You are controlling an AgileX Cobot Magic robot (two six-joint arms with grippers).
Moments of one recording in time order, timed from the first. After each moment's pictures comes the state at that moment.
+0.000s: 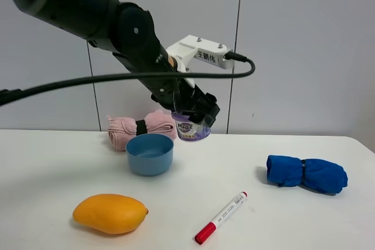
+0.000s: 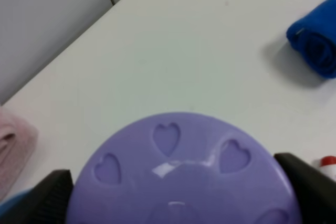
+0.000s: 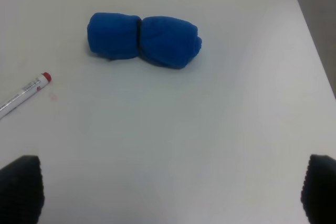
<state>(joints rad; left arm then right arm) -0.67 1.99 -1.44 0.03 0.23 0.11 -0.05 0.00 -0.49 0.05 1.06 -0.04</state>
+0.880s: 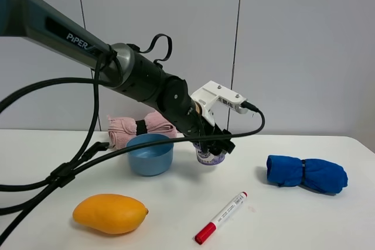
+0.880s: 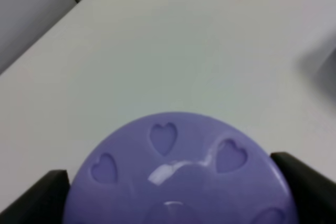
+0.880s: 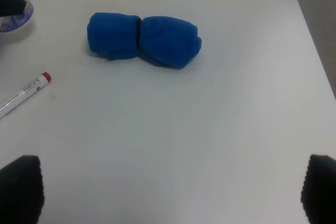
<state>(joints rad) -0.67 2.32 -1.66 0.06 0.10 0.12 -0.05 0.00 -0.49 0.05 1.06 -0.04</state>
